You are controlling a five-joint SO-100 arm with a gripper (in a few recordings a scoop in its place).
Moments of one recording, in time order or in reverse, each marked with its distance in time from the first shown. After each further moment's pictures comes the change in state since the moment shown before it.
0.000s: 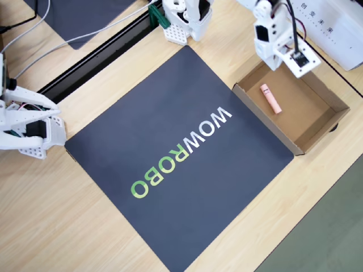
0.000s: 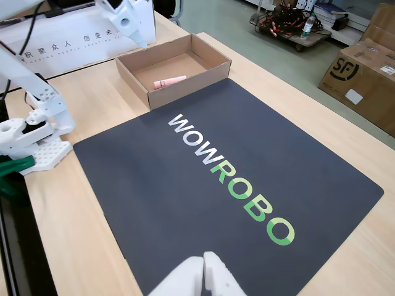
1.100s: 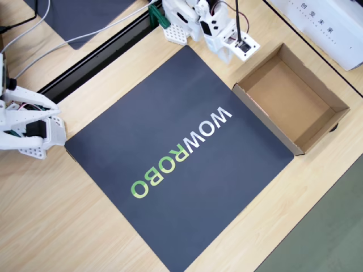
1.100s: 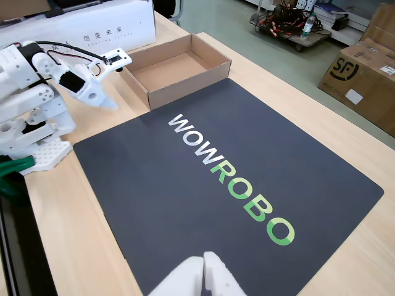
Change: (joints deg) arm 2.8 68.4 71.0 -0.8 -13.6
